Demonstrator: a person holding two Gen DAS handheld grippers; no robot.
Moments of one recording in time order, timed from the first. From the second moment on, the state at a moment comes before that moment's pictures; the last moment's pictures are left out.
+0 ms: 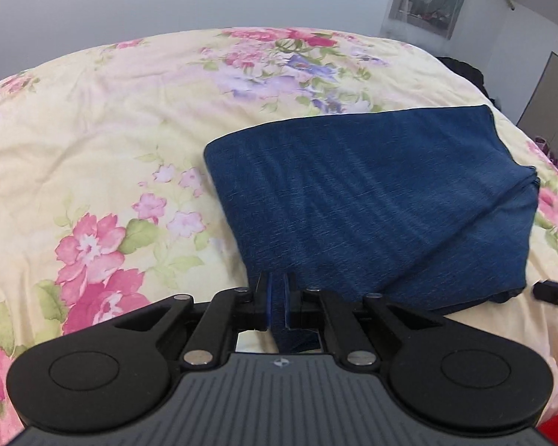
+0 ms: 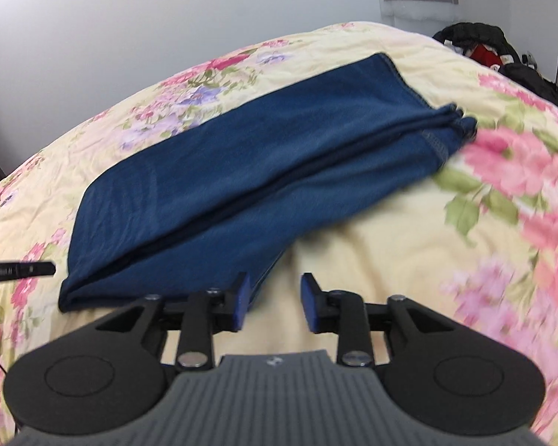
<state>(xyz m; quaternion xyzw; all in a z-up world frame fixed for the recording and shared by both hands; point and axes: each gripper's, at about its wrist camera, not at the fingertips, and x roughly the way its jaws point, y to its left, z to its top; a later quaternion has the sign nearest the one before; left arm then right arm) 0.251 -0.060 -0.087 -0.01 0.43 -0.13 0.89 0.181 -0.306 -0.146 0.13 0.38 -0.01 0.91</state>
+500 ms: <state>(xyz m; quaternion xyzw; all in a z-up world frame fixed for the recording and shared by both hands) 0.269 -0.070 -0.117 0.02 0.45 -0.13 0.88 0.191 -0.281 -0.158 0.08 0.40 -0.03 0.91</state>
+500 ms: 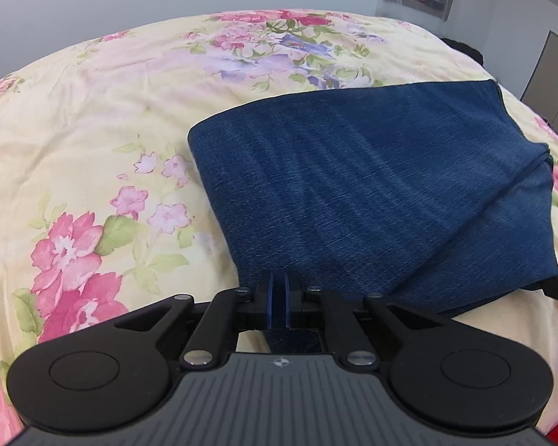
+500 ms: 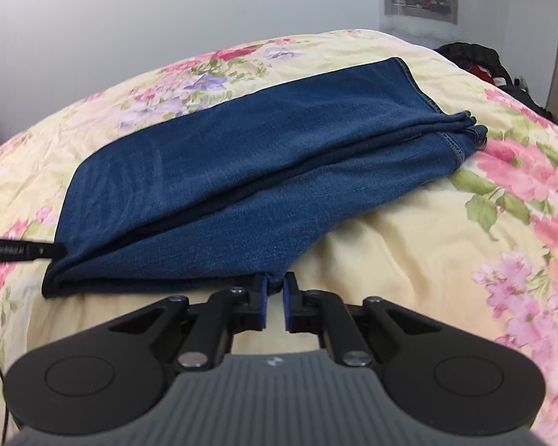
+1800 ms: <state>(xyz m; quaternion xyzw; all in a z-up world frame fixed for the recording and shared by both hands) 0.256 -0.005 -0.096 -0.16 0.42 -0.09 0.89 0.225 -0.305 -0.172 0.13 0.43 0.02 0.89</state>
